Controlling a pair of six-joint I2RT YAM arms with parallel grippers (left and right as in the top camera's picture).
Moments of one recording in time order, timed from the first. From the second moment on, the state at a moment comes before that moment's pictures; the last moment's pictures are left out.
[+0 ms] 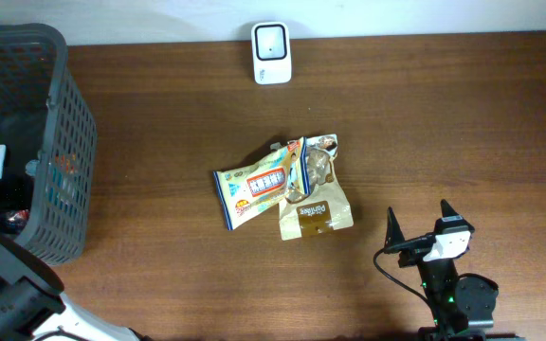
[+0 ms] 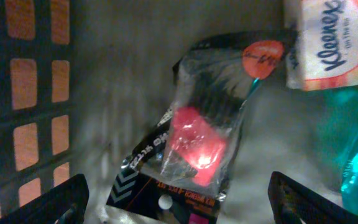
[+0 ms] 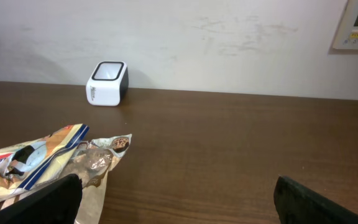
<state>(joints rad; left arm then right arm) 0.74 1.98 1.56 -0.84 -0.04 0.63 -0.01 0.01 0.01 -0.07 -0.13 -0.01</state>
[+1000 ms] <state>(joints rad) 0.74 2.10 1.56 -0.74 0.03 0.65 -0.01 0.01 0.01 -0.07 -0.13 -0.01</state>
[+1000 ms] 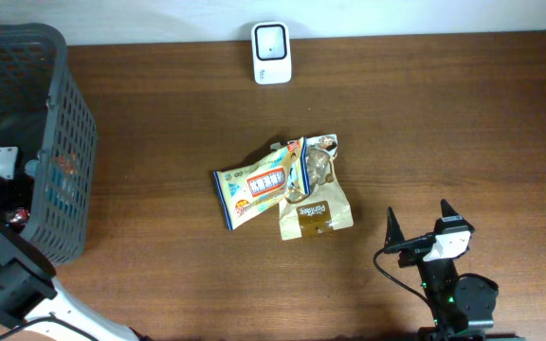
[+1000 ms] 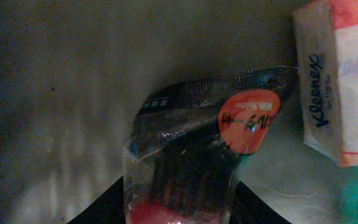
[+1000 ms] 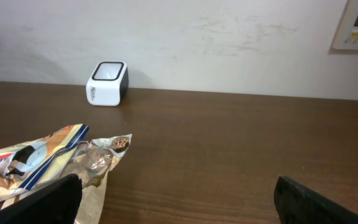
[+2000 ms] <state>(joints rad) 0.75 1.83 1.69 -0.77 0.24 0.45 -0.01 0.01 0.01 -0.07 -0.13 -0.01</state>
